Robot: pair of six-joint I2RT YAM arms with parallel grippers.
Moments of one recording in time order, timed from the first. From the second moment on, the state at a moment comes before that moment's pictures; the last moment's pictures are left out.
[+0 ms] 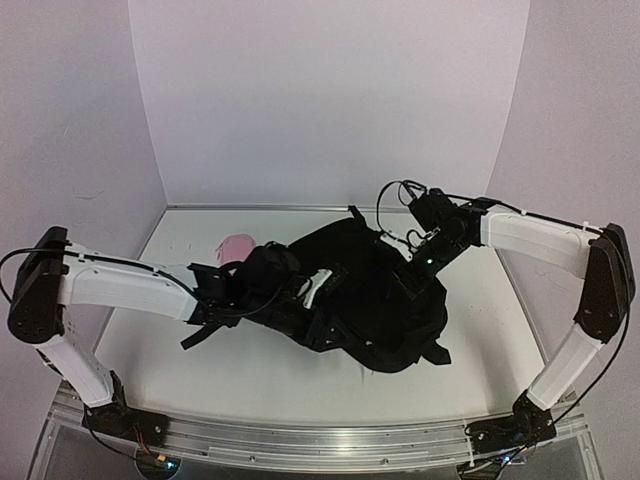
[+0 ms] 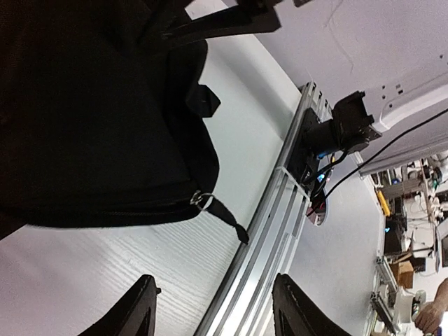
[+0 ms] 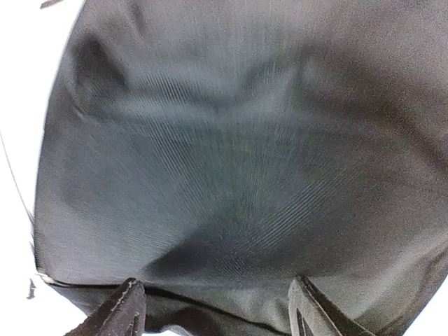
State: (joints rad) left arm -1.12 1.64 1.05 -0.01 0.39 -0.57; right arm 0.58 1.66 1.31 -0.83 -0.32 -0.28
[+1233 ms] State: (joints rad) left arm -1.06 1.90 0.80 0.79 0.21 -1.10; right arm 0.88 1.80 1.47 -0.89 -0.11 -0.22
